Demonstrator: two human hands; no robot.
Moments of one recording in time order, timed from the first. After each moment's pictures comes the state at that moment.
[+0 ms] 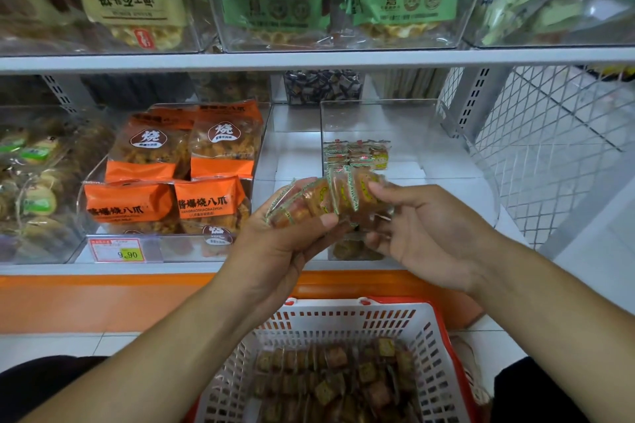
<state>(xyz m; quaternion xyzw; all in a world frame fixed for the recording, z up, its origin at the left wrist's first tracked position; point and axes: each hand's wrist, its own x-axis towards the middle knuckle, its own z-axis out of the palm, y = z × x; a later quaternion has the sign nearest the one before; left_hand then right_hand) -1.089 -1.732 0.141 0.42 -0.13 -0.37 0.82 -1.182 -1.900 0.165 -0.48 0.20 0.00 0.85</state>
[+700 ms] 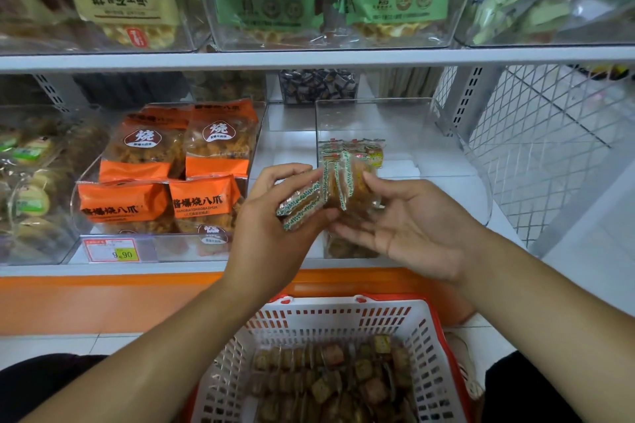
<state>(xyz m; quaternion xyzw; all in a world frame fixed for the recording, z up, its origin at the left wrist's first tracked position) -1.083 -1.735 0.136 0.74 -0.37 0.03 0.56 -1.176 -1.899 0.169 -0.35 0.20 0.00 0.92</state>
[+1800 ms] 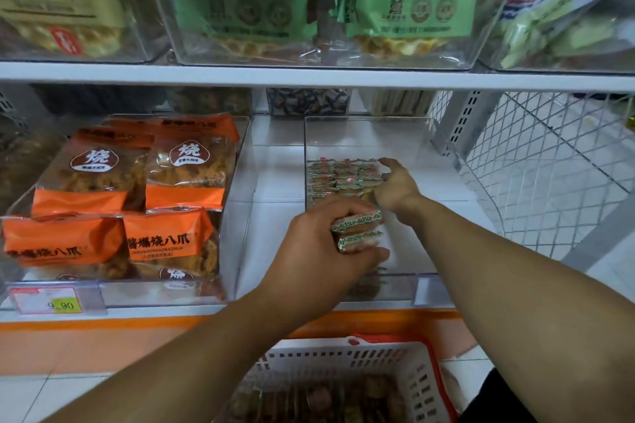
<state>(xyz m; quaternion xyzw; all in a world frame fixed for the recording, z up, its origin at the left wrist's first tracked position) -1.068 -1.802 0.135 0.73 -0.39 -0.14 0.55 -1.035 -2.056 0.057 -0.79 0.40 -0.13 0.44</state>
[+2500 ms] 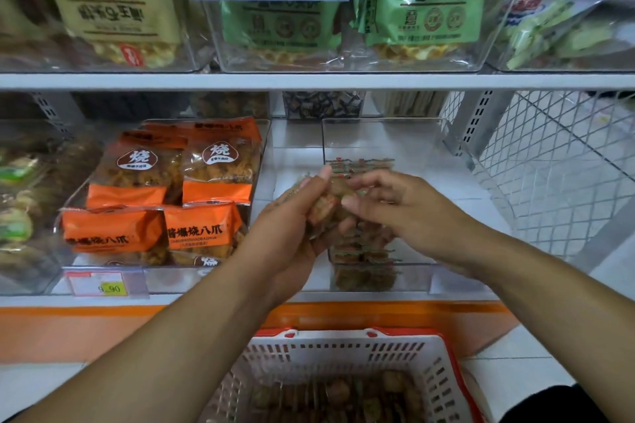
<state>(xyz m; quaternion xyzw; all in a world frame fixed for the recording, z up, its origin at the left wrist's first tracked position) -1.046 -1.772 0.159 0.46 -0.09 -0.42 0.78 -1.139 -1.925 0.170 -0.78 0.12 -0.07 0.61</state>
